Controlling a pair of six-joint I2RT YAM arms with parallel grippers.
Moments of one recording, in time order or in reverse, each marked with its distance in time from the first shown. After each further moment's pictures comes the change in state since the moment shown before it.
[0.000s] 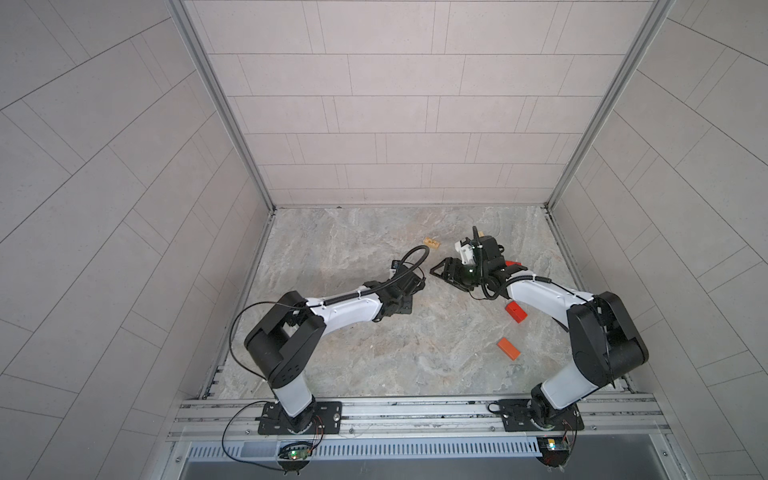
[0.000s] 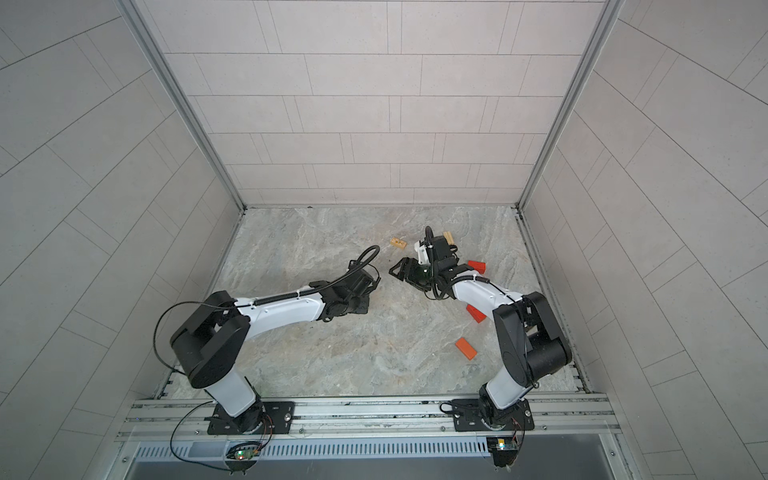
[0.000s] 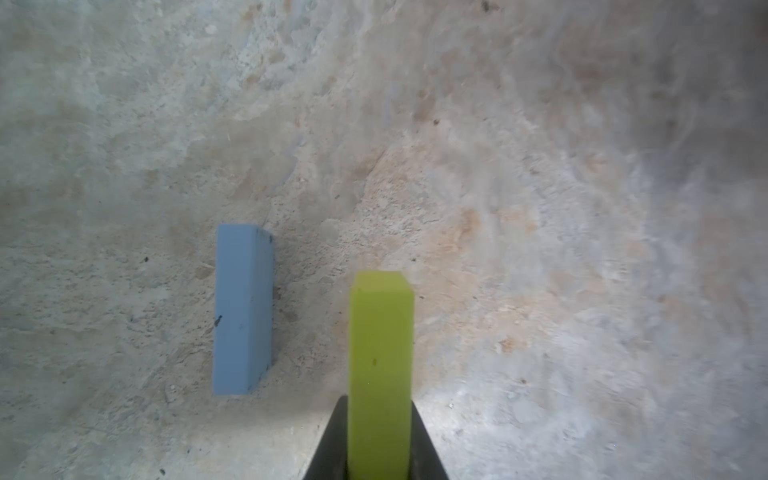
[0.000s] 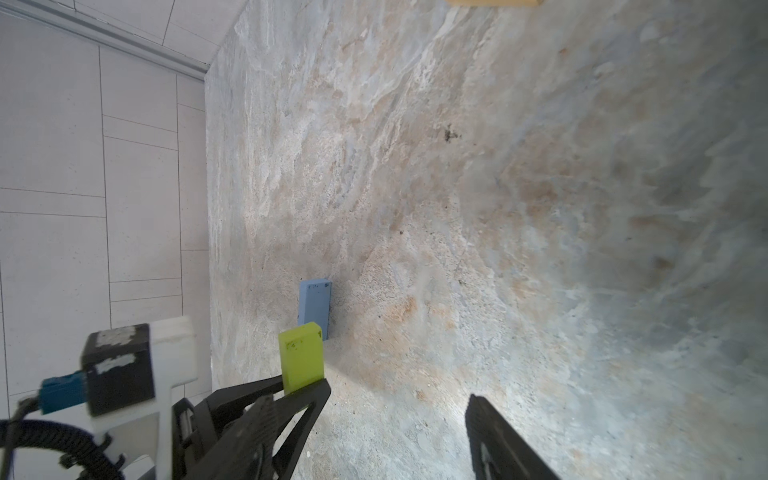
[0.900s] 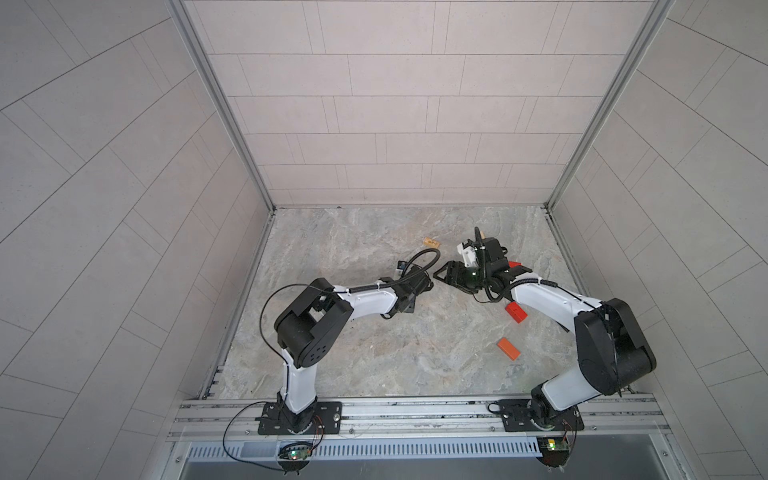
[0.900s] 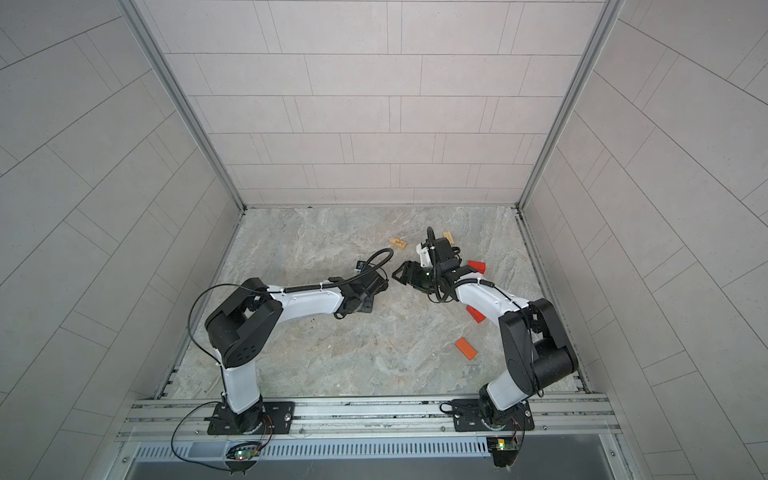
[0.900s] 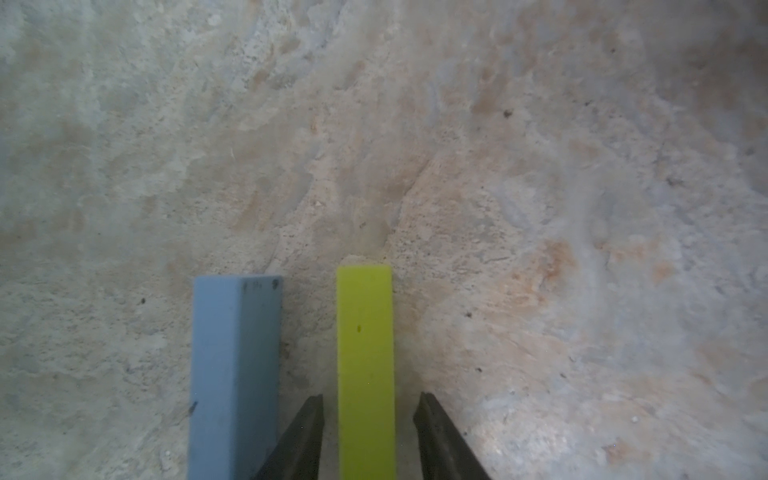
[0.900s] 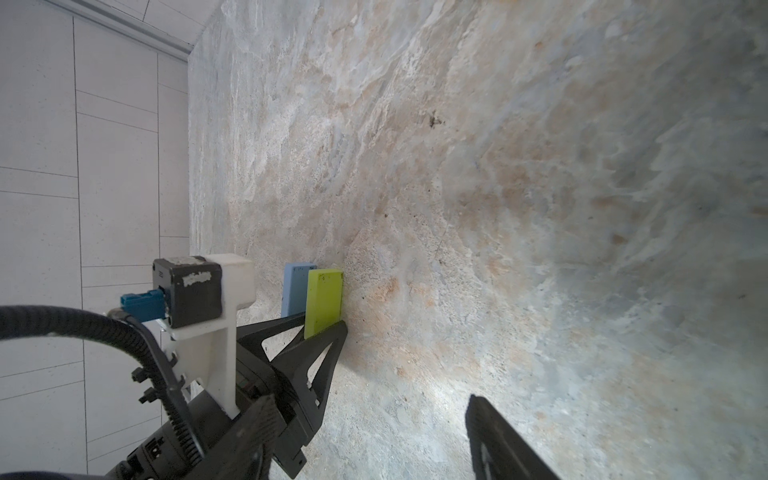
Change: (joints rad) left arm -0.005 0.163 0.112 -0.038 -0.108 0.010; right arm -0.005 -0.041 -0.009 -0.066 0.018 -0.063
